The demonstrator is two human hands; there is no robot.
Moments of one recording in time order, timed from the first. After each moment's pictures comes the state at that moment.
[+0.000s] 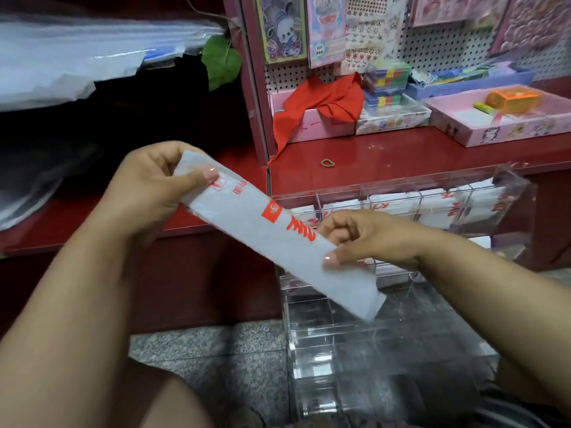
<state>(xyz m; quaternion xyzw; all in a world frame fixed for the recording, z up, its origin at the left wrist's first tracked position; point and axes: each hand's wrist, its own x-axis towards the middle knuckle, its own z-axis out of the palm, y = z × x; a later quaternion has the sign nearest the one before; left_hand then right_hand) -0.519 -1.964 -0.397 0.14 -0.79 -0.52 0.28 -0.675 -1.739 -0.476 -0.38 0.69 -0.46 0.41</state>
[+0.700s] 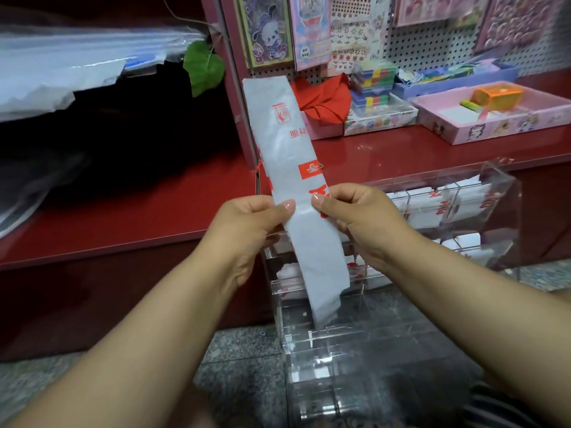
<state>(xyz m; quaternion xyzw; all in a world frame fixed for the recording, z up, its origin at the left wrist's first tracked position) -0.568 -1.887 -0.447 0.23 -0.68 -0.68 0.14 -0.659 -1.756 -0.467 -0.21 0.60 -0.74 0.22</state>
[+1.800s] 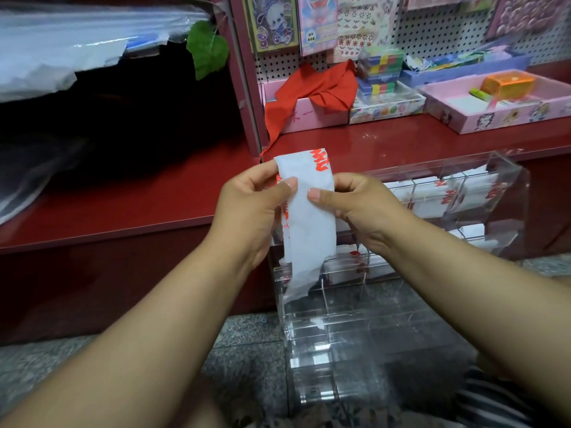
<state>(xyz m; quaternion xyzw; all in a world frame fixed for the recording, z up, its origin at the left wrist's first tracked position) -0.574 -1.877 -0.449 0.16 -0.60 -0.74 0.25 -0.665 -1.764 -0.474 -0.20 0.58 -0.74 0.26</state>
